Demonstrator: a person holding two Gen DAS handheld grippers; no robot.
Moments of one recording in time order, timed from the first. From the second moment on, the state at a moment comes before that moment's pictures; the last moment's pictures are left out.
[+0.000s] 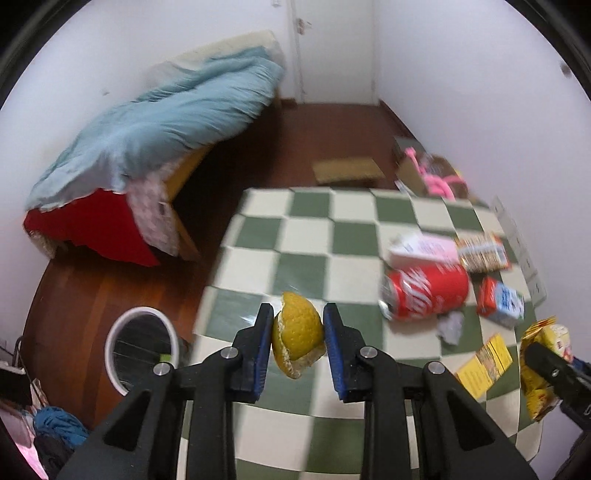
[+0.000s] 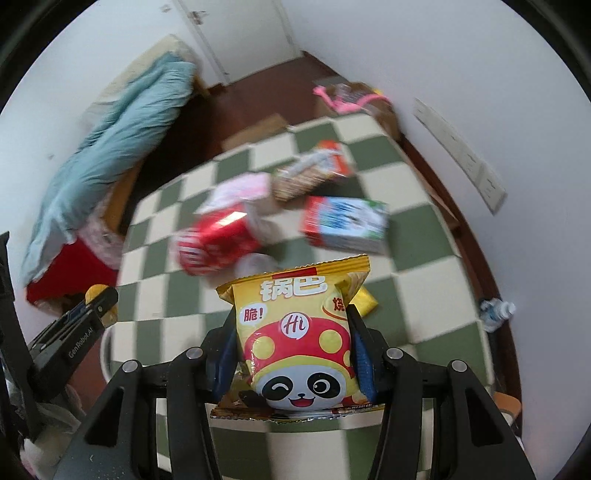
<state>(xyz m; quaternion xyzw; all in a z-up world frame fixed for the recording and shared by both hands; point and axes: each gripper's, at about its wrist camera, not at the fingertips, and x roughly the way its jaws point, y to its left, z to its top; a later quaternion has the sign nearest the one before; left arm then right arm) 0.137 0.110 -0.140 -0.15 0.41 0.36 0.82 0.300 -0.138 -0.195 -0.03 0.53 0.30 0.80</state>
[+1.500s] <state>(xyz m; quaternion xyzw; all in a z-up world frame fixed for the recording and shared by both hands) -0.191 0.440 -0.335 -0.51 0.41 0.39 0.65 0.005 0.388 -0.425 -0.24 0.63 0.49 0.55</state>
